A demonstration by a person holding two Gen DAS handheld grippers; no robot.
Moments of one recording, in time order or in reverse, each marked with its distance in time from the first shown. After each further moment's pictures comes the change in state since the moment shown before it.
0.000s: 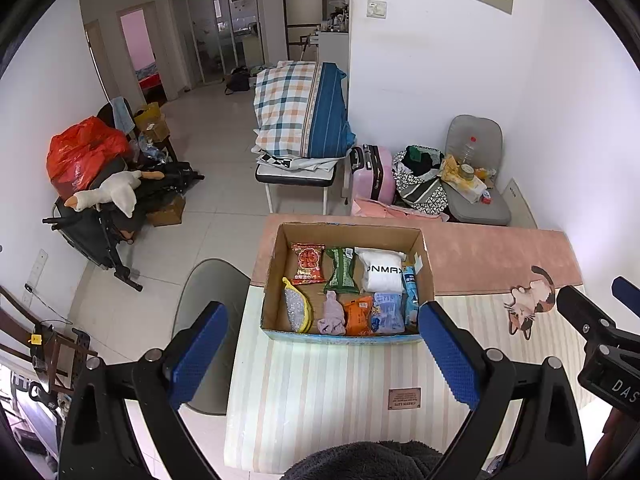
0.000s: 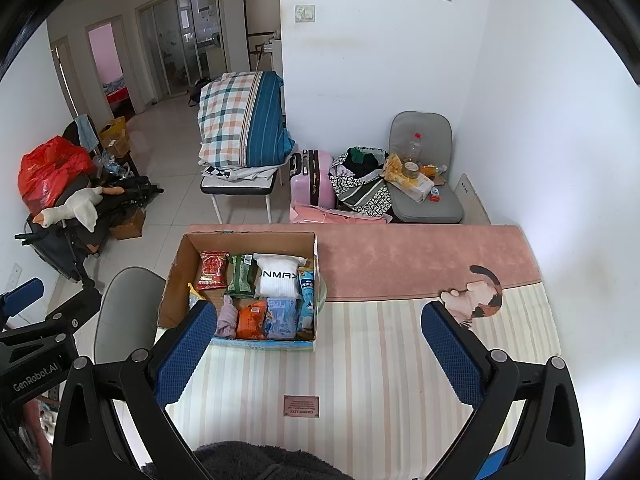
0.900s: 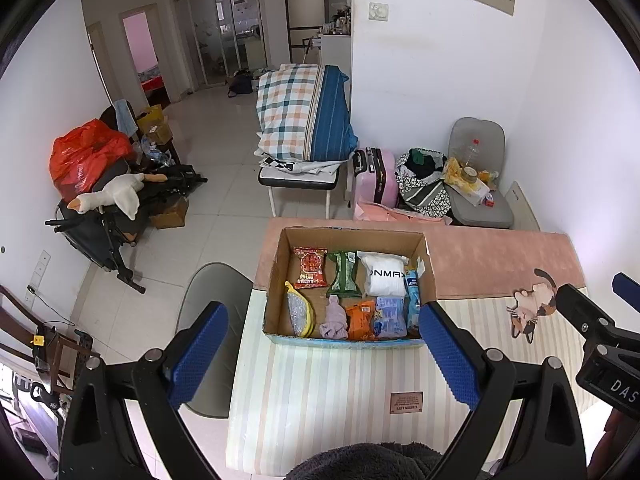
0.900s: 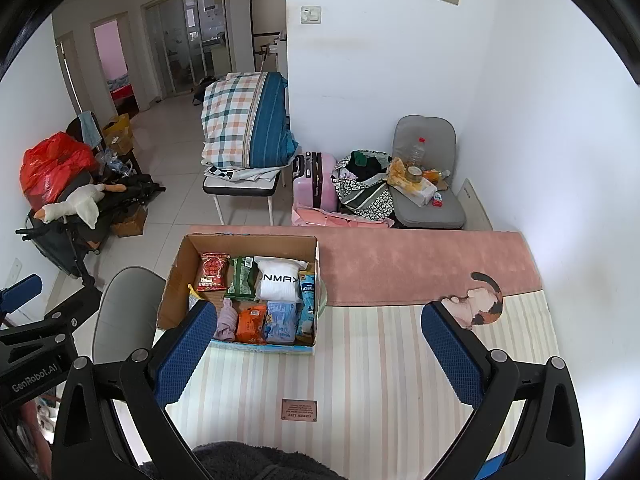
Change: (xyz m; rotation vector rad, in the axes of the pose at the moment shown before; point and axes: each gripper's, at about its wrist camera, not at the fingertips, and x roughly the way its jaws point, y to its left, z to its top) left arm -0.002 -0.001 0.000 -0.007 -0.008 0.012; right arm 0.004 0.004 0.005 -0.006 -0.005 0.001
